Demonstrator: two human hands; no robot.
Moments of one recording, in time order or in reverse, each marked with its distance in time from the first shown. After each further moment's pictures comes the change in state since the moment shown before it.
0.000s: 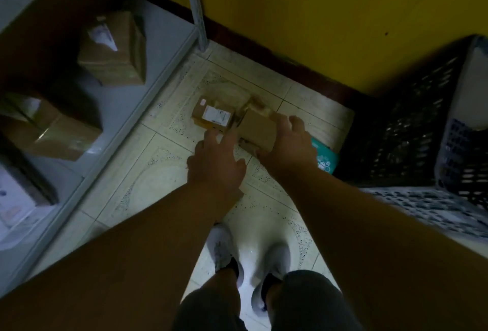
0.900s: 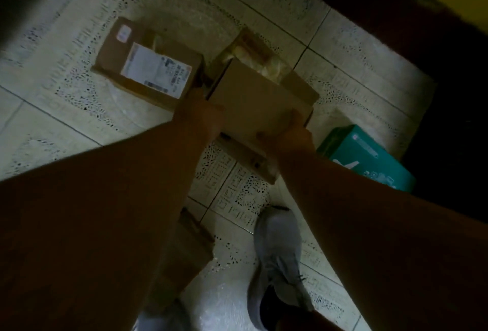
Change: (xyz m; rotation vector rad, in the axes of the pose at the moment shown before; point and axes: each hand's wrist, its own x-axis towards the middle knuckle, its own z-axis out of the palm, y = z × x) left_hand 0.380 -0.104 0.370 -0.306 -0.239 -0.376; right_hand 0.326 0.180 0.364 0.309 -0.257 0.538
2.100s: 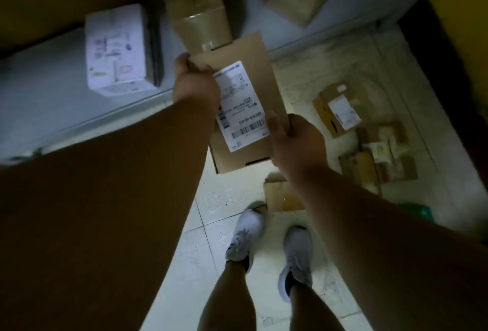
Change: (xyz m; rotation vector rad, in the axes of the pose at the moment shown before) left_hand -0.393 -0.205 -0.375 -0.977 0.862 -0.447; right_hand -0.500 -0.147 0.032 -0.201 -0.345 -0.878
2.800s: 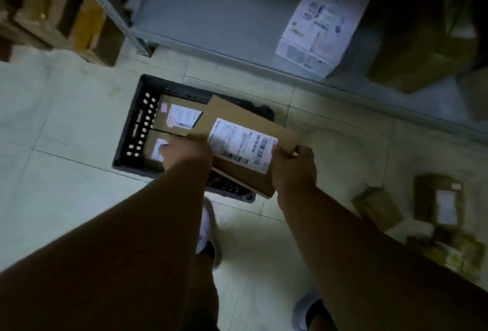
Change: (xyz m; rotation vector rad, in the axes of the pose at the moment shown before) left_hand 0.055 -0.316 -0.389 0.055 0.343 -0.683; right_hand -0.166 -0.126 0.383 -0.161 -0.198 0.156
